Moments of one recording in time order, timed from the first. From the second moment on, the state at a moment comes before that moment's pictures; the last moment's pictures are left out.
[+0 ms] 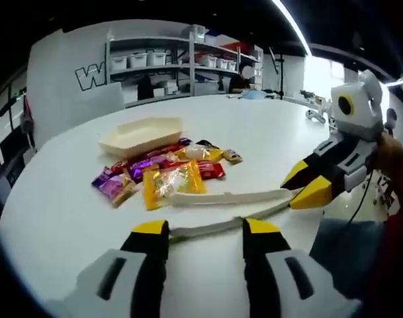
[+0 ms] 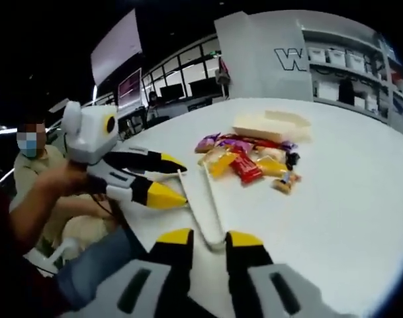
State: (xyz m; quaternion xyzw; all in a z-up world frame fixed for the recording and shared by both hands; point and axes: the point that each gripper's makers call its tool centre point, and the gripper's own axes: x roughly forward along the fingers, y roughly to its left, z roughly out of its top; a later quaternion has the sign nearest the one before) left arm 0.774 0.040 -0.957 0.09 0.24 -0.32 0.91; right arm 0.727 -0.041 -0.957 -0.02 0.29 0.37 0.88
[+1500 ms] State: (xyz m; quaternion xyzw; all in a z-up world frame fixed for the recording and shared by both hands) left arm 0.741 0.029 -0.953 0.02 0.25 -0.31 0.92; right arm 0.676 0.012 -0.954 -0.03 0.29 0.45 0.84
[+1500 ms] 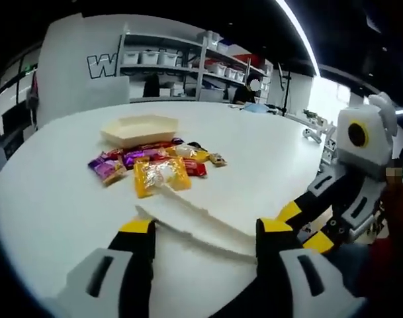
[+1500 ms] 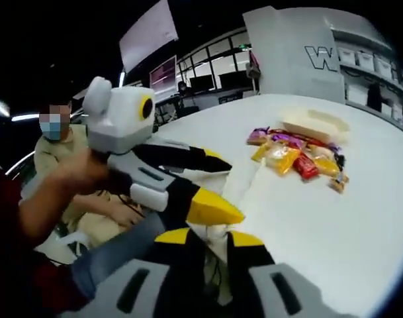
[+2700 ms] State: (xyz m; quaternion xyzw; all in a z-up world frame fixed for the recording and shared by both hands) left arm 0.744 0.012 -0.958 0.04 0.26 -0.41 0.87; right arm 0.691 -0.014 -0.951 -0.06 0.28 0.43 0.86
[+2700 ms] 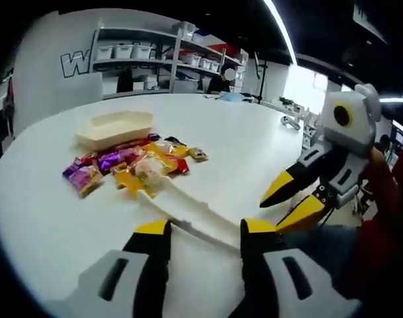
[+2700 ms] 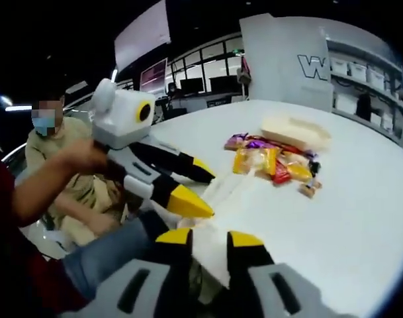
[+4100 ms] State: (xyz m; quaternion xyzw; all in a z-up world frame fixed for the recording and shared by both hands) left arm 0.752 0.032 -0.949 -0.01 0.27 -0.35 0.90; right arm 0.696 0.002 -0.948 -0.08 0.30 0.44 0.85
